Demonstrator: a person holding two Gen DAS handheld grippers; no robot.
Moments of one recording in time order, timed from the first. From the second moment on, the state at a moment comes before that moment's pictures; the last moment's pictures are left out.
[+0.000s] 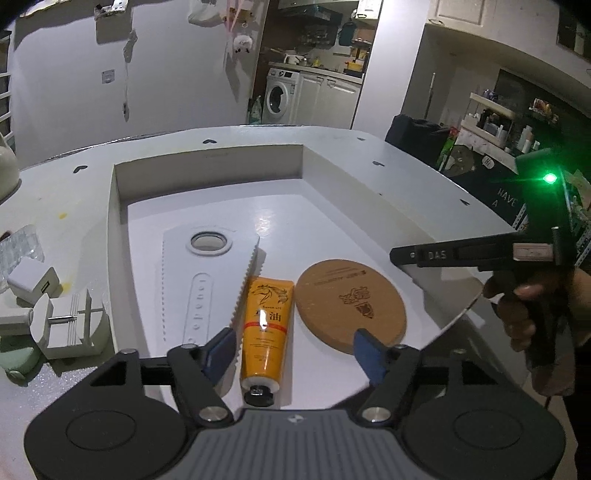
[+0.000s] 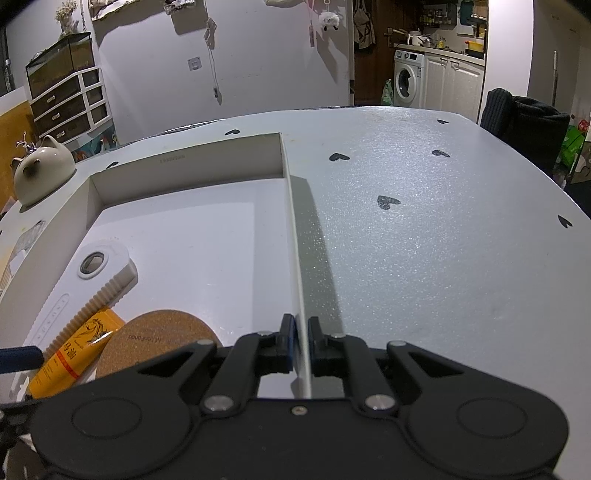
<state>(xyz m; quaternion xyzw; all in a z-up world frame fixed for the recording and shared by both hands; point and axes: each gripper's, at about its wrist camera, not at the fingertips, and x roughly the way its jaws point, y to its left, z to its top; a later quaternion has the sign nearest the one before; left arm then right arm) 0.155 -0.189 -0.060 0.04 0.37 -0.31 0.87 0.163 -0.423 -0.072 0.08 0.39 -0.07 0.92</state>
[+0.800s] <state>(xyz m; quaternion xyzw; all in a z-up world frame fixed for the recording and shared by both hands) 0.118 -0.143 -0.015 0.04 0.29 -0.33 0.90 0.163 -0.423 -0.072 0.08 0.39 -0.07 0.92</state>
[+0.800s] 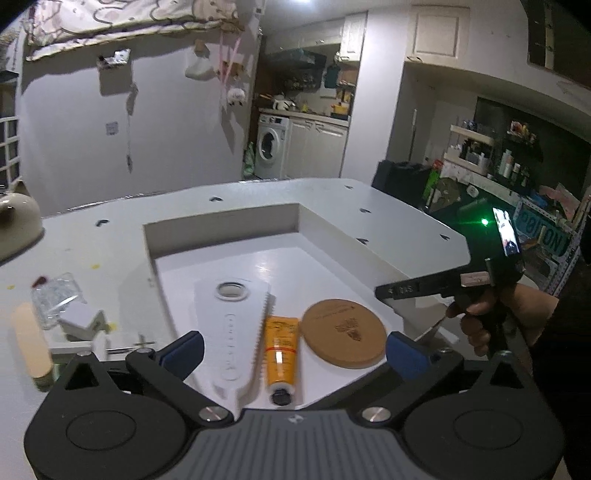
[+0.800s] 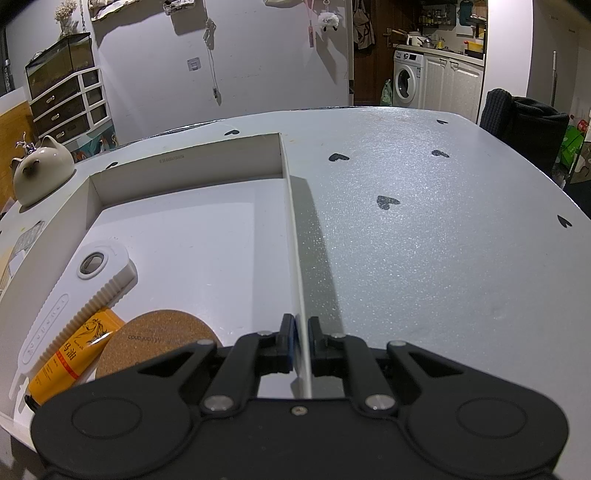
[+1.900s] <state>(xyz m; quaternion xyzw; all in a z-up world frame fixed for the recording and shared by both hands) 0.159 -0.015 -0.075 0.05 0.32 -0.18 0.93 0.163 -0.424 -0.071 0.08 0.39 -0.07 0.92</state>
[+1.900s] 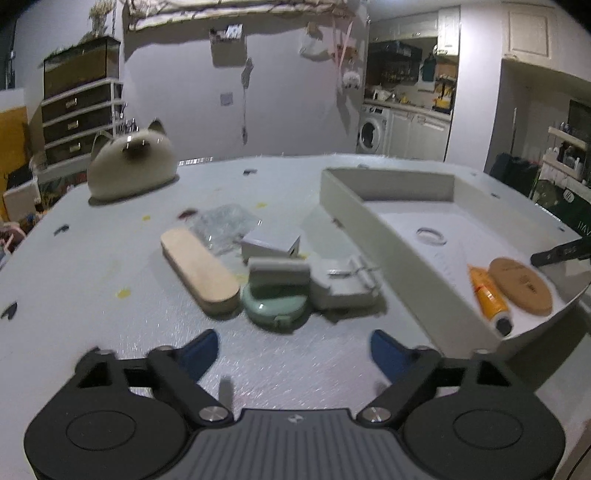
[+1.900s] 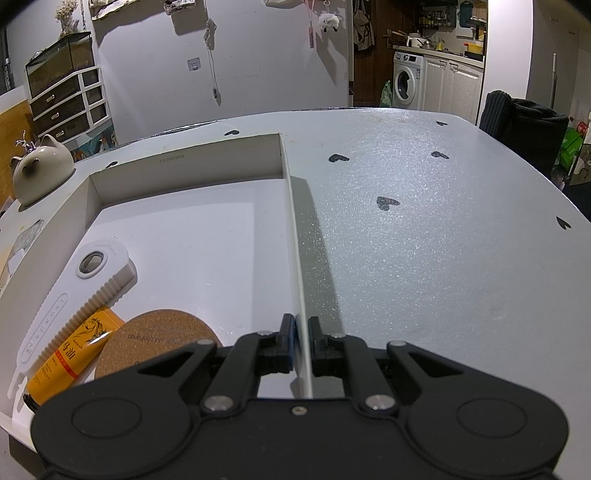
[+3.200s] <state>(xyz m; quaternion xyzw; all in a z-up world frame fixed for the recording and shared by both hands) 0.177 -0.027 -0.084 0.06 0.31 -0.18 0.93 0.161 -0.422 -0.071 0.08 0.38 -0.08 0.92</state>
